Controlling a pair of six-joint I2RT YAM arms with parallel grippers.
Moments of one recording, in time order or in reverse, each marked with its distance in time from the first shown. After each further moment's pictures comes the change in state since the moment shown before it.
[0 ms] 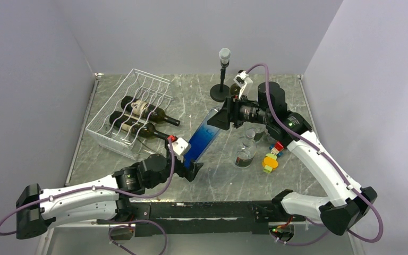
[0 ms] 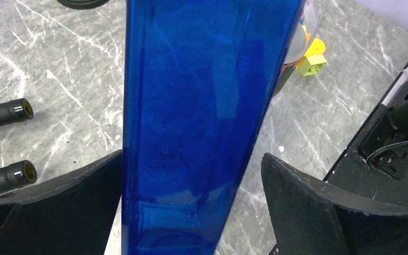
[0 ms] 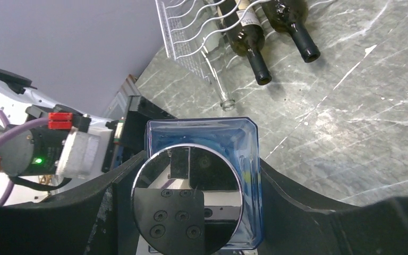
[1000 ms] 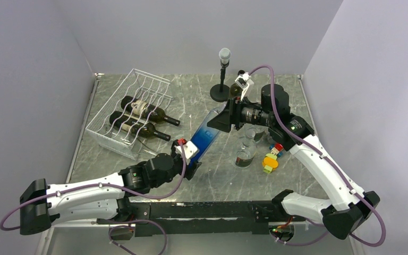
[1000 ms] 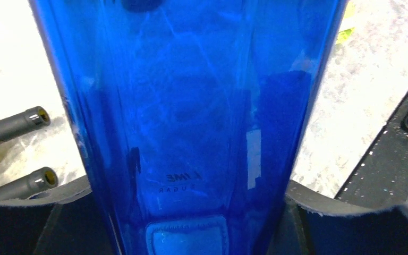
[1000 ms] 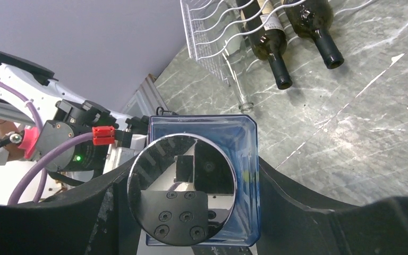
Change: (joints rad) left arm -0.003 0.095 0.024 -0.008 -0.003 0.114; right arm 0.003 -0.042 -0.035 0.052 -0.065 0.039
